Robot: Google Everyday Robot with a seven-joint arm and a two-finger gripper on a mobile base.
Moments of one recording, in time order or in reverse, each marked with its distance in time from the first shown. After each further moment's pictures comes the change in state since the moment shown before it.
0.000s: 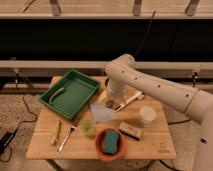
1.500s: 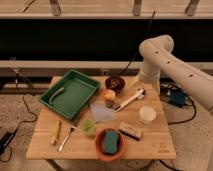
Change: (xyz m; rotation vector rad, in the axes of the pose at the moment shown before) arm 0.024 0.173 -0.100 -0.126 0.017 0.299
